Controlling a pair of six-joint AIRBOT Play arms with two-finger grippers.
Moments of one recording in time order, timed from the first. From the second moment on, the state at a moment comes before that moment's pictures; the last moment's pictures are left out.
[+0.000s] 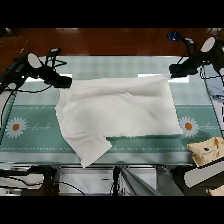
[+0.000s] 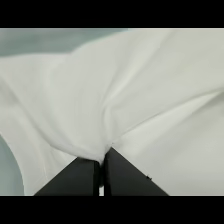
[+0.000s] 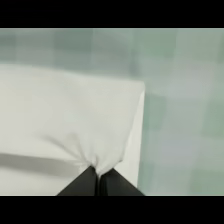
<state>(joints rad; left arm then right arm) -0.06 -1.57 1.35 1.34 -1.10 -1.38 -0.11 -1.78 1.73 -1.39 1.32 1.41</state>
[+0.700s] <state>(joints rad) -0.05 -1.67 1.37 1.30 -1.31 -1.41 -0.11 -1.85 1.74 -1.39 1.50 1.41</state>
